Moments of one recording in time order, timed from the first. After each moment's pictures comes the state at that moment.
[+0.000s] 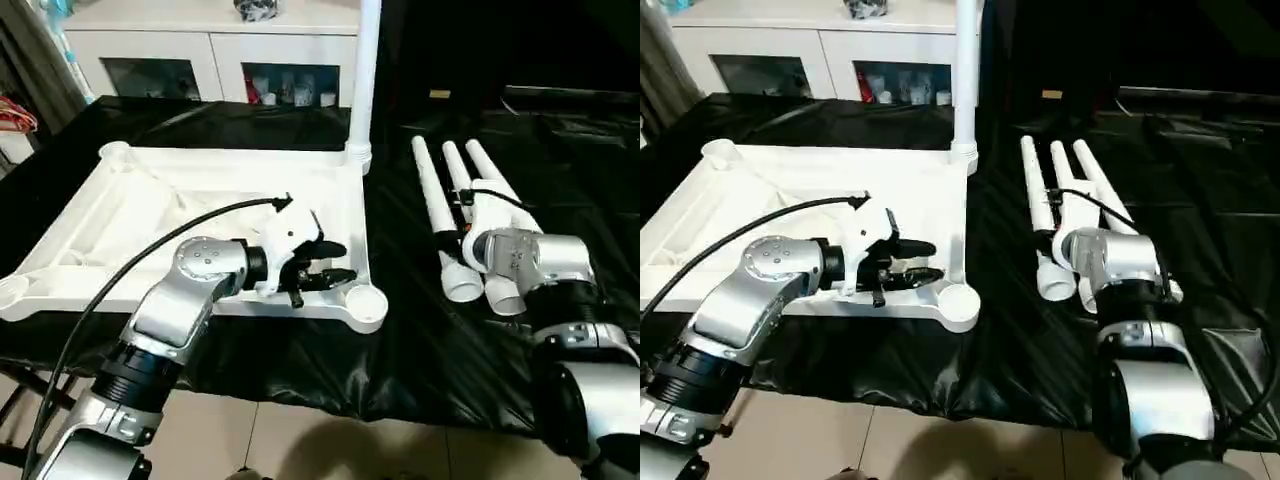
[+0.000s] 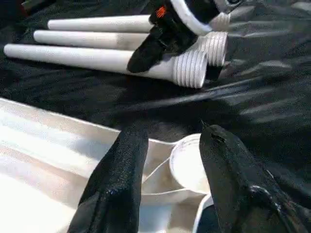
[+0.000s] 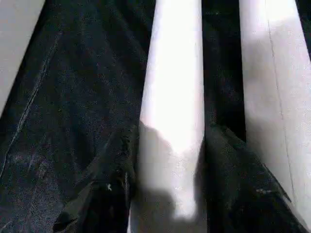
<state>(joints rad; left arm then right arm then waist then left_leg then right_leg) -0.52 0.34 -0.25 0.10 -0.10 0.39 -0.98 -0.83 -0.29 -0.18 0.78 0.12 0.80 0.18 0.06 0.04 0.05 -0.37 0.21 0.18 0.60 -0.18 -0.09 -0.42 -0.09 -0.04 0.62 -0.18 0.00</state>
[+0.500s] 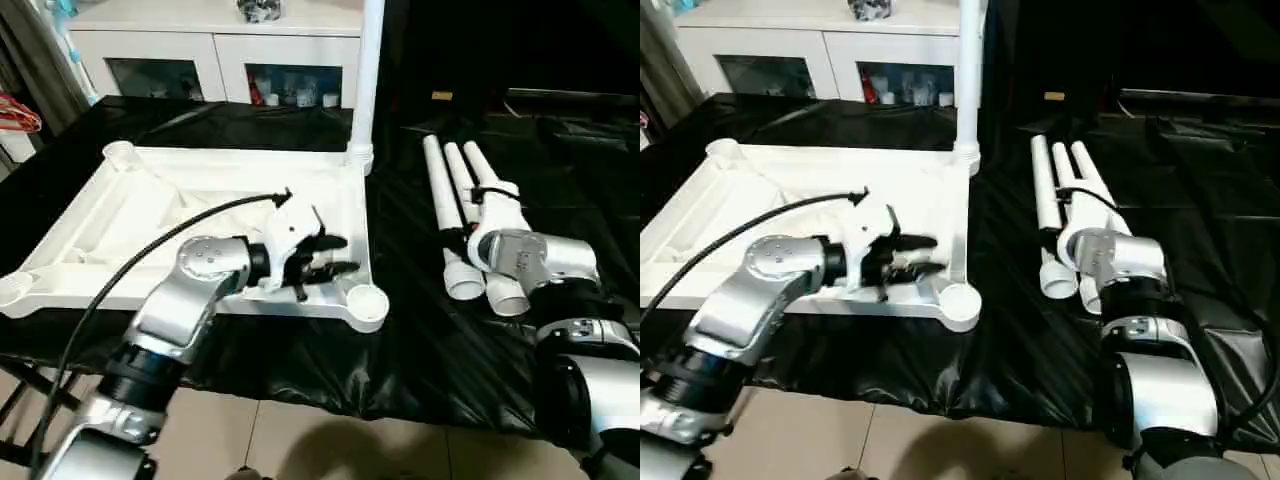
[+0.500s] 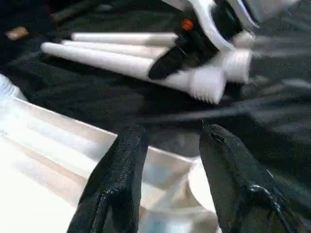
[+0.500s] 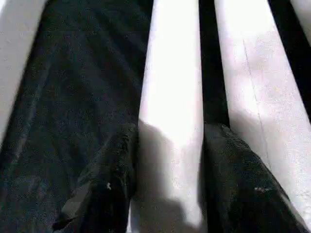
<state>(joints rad) -0.54 0.29 -0.22 0.14 -0.11 0.36 -0.88 -0.83 -0.29 -0.29 0.83 0.19 0.72 0.16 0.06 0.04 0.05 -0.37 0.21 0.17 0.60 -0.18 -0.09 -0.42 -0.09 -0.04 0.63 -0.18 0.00</state>
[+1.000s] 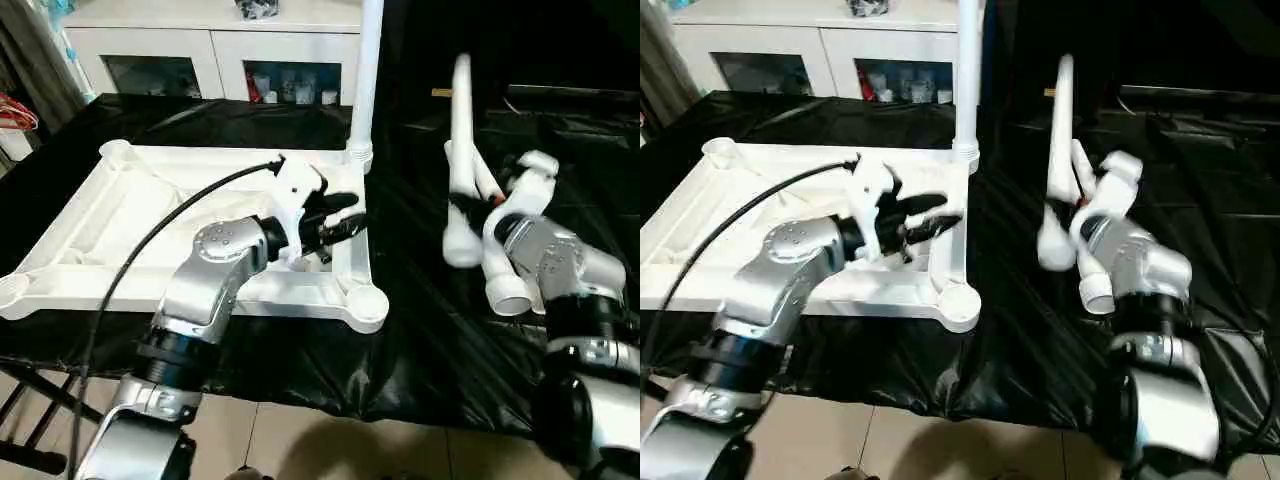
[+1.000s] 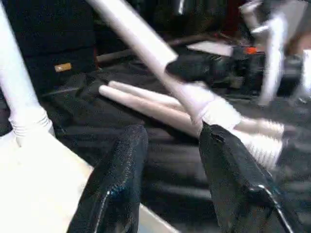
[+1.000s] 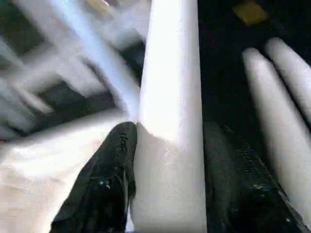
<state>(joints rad) -0.62 0.12 -0.09 0.24 -0.21 0.36 -0.71 -0.69 -0.22 -0.42 0.48 0.42 0.49 0.39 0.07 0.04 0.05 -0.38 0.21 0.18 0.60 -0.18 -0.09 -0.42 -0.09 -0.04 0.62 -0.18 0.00</state>
